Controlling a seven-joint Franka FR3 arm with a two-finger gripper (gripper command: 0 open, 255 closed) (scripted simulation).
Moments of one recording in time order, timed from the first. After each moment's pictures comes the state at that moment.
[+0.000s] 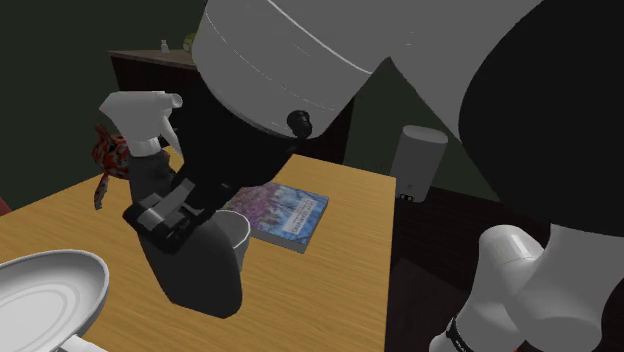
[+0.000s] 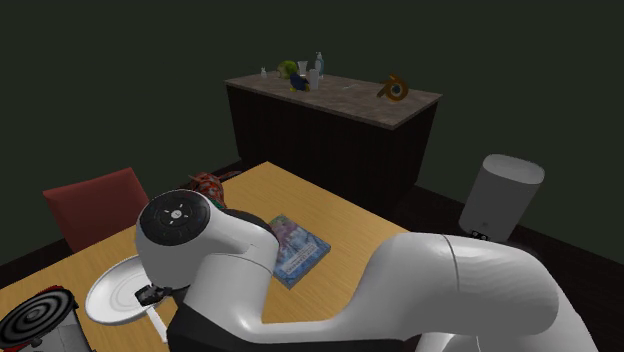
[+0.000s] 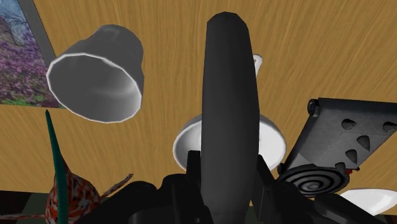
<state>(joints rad) 0.45 -0.34 0.48 -1.93 -0.15 2.09 0.62</state>
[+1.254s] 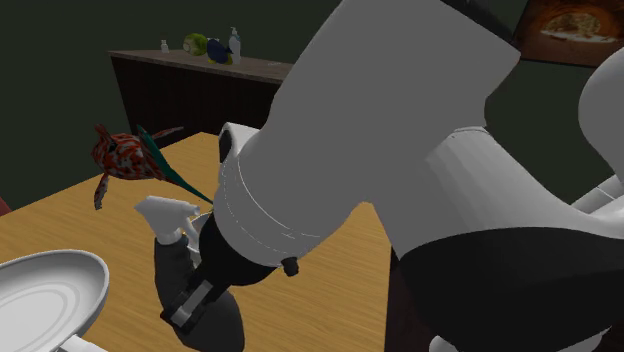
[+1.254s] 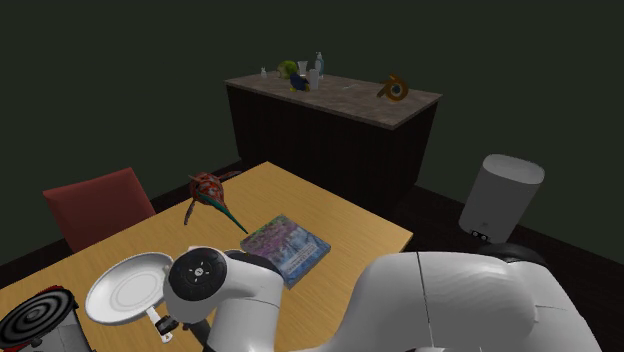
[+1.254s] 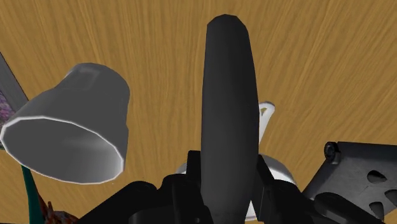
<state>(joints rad) 0.45 -0.35 0.50 -2.19 -0.18 2.33 0.69</state>
